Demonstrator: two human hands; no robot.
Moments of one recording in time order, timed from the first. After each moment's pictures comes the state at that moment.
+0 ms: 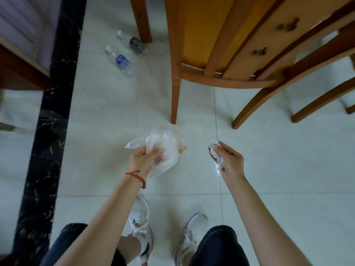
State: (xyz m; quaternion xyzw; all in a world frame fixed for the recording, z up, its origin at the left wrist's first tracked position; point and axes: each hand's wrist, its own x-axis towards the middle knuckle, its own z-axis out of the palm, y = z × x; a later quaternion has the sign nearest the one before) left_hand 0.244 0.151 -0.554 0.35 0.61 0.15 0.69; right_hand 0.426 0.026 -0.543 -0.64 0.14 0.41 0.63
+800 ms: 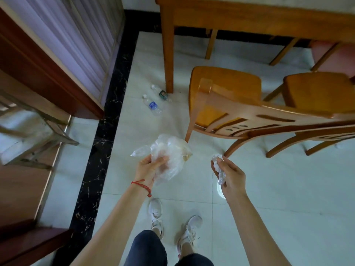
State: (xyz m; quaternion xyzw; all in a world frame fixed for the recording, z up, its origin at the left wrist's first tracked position) left_hand 0.199 0.170 -0.184 0.31 0.57 0.23 0.73; right_hand 0.376 0.052 -0.169 -0.67 0.12 0.42 0.60
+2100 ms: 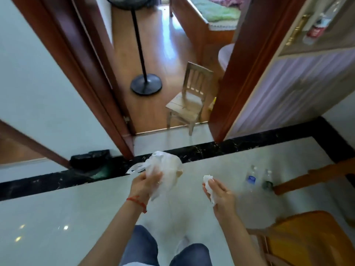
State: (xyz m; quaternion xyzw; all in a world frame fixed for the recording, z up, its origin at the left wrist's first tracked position) left_hand 0.055 0.050 -0.080 -0.04 0.67 0.62 0.41; right_hand 0.227 0.169 -0.079 -0.54 -0.28 0.74 0.28
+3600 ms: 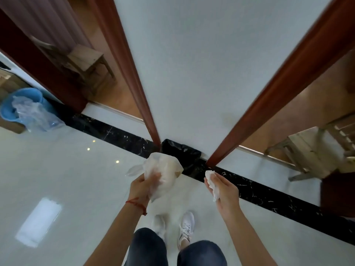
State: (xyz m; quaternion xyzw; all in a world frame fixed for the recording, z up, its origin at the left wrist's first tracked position) left_hand -0.315 -0.220 -0.155 -0.33 0.63 0.67 0.21; right_hand -0.263 -0.012 -0.144 -0.48 -0.40 0.78 0.00
